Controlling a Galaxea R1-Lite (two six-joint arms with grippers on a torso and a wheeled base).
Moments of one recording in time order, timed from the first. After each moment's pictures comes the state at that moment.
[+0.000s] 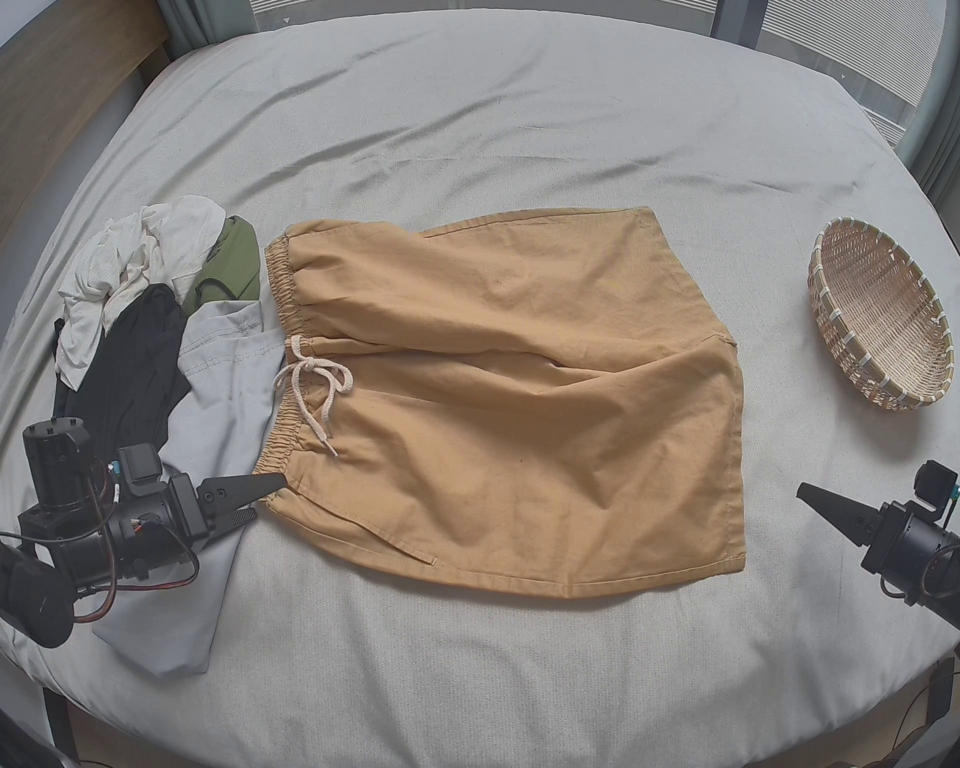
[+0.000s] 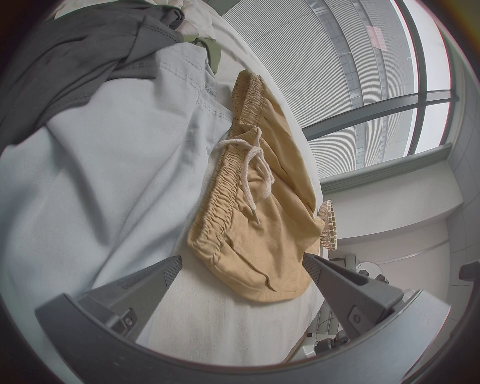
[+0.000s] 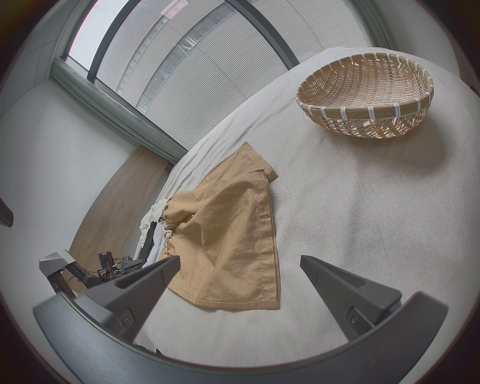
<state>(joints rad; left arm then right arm) -0.02 1.64 -0.38 -0.89 -0.68 -0.61 0.11 1.28 -0.10 -1.05 0.39 0.51</state>
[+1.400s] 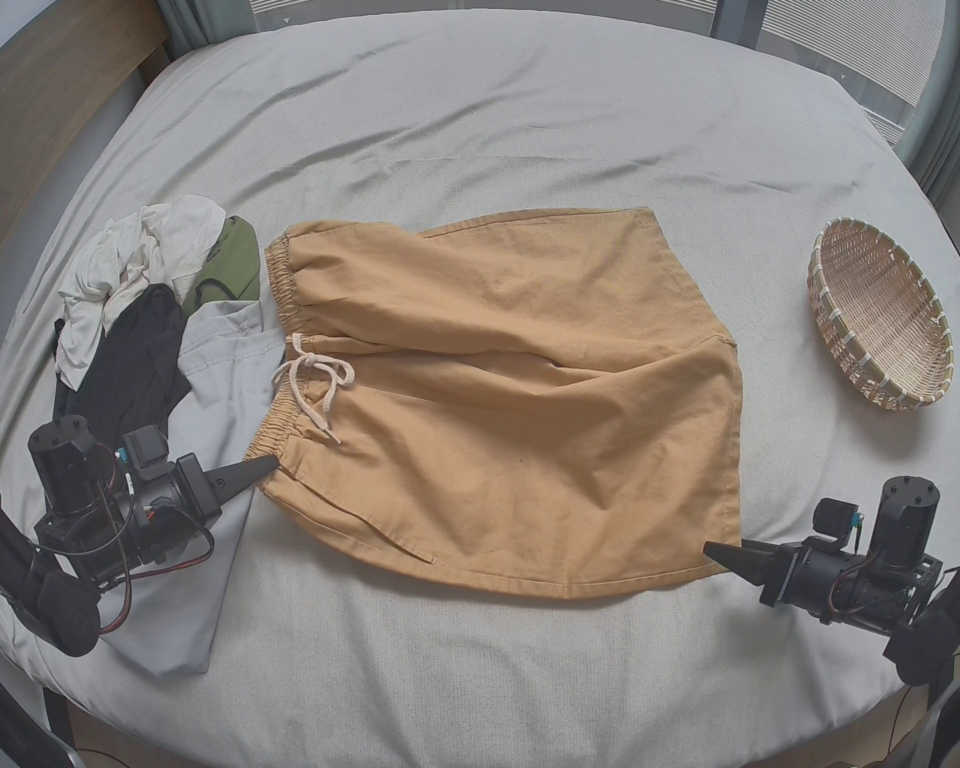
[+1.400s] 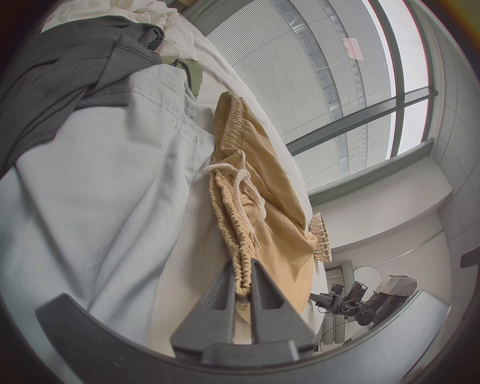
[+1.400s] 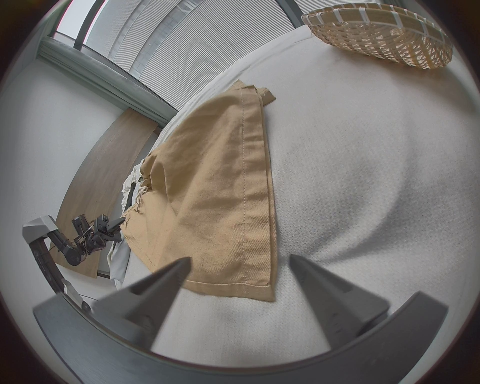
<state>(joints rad) -0.04 1.75 -0.33 -1.27 -0.64 -0.67 0.28 1.78 -0.08 -1.36 0.31 0.43</state>
